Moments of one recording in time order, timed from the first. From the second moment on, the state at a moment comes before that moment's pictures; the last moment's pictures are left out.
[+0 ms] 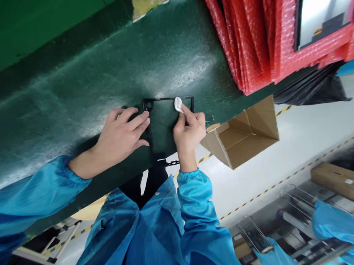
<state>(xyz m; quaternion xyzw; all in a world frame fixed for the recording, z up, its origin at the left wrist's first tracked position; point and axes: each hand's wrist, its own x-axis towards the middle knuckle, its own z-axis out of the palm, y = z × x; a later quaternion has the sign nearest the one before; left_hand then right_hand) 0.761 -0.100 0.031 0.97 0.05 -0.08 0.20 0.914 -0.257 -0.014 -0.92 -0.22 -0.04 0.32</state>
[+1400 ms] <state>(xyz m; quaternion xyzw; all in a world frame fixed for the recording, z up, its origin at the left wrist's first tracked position) 0.715 -0.129 0.007 0.97 0.11 0.05 0.21 0.888 -0.253 -0.007 -0.89 -0.36 0.03 0.29</state>
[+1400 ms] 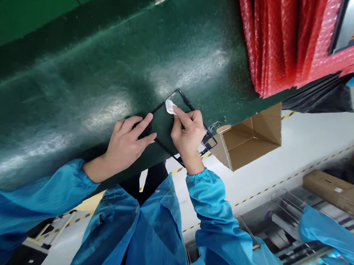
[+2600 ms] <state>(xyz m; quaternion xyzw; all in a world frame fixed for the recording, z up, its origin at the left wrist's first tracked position) 0.721 -0.132 0.011 0.97 0.13 0.08 0.20 0.892 -0.256 -0.019 -0.84 -0.40 0.00 0.36</state>
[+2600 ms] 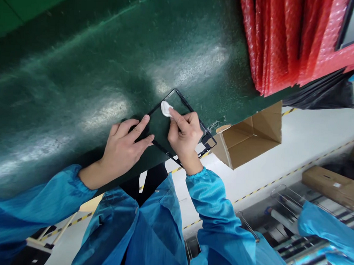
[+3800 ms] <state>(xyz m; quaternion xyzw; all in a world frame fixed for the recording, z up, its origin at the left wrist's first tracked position) 0.717 -0.132 0.007 0.97 0.13 0.05 0.21 0.897 -0.256 -0.020 -0.85 -0.42 0.02 0.32</state>
